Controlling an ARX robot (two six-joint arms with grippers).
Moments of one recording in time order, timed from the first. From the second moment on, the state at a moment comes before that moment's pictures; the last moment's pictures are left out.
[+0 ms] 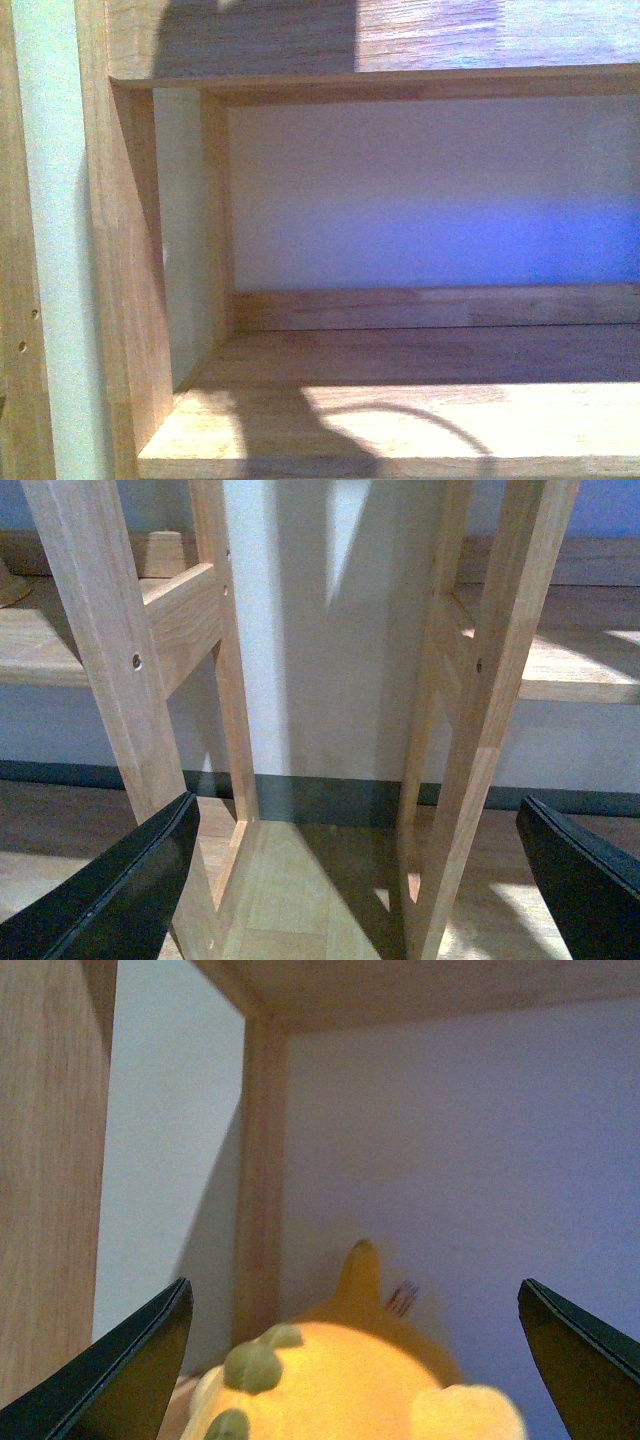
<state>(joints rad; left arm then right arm) 0.00 0.00 0.01 0.00 0.00 0.00 0.63 1.68 1.93 0.46 0.36 -0.29</state>
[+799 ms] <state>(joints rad) 0.00 0.00 0.01 0.00 0.00 0.00 0.80 1.05 1.19 1.00 0.65 -0.99</state>
